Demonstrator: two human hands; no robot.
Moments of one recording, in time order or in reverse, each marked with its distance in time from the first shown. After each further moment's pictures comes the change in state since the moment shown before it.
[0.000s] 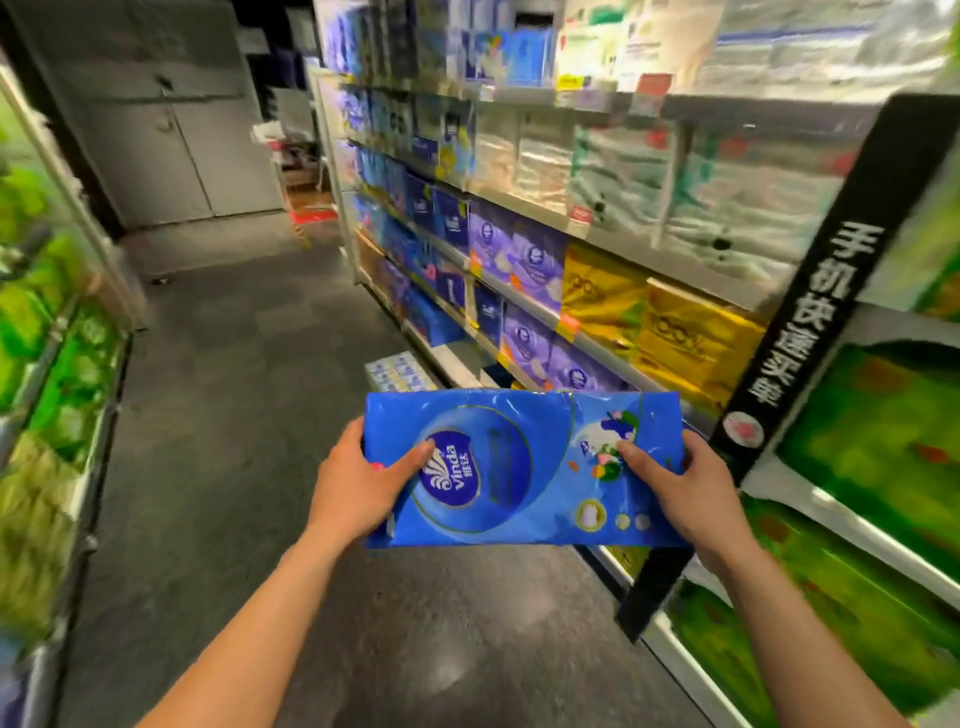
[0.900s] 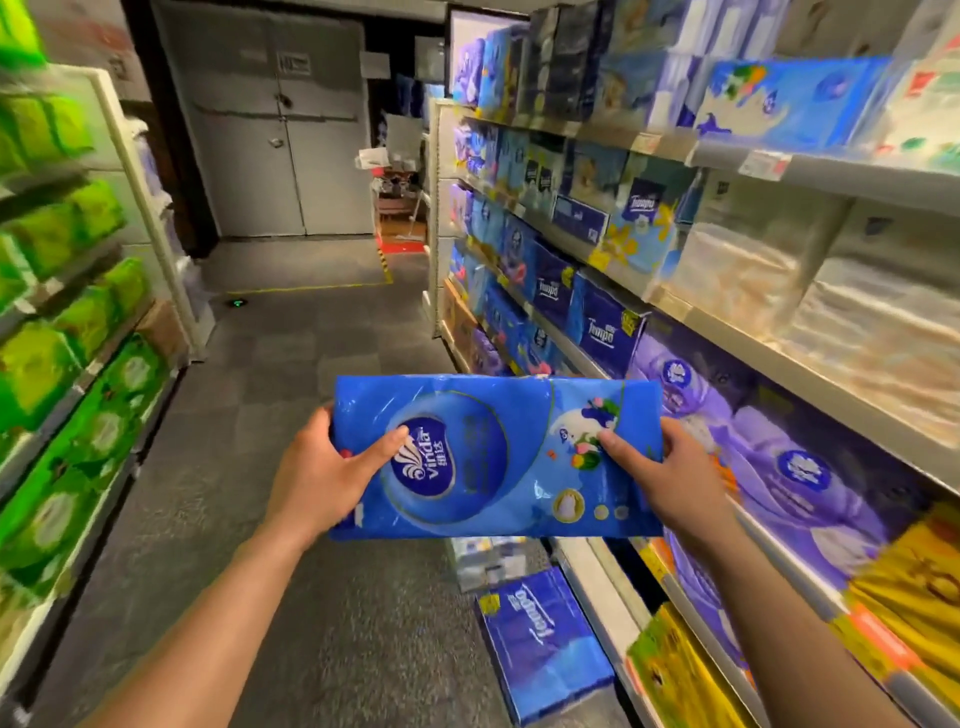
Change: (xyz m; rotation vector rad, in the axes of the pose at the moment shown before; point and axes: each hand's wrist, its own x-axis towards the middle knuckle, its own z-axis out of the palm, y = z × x) left_hand 0.729 -0.115 -0.138 -0.090 0.249 -0.044; right_hand 0.616 -0.179 0.511 -0.034 -0.235 -0.212
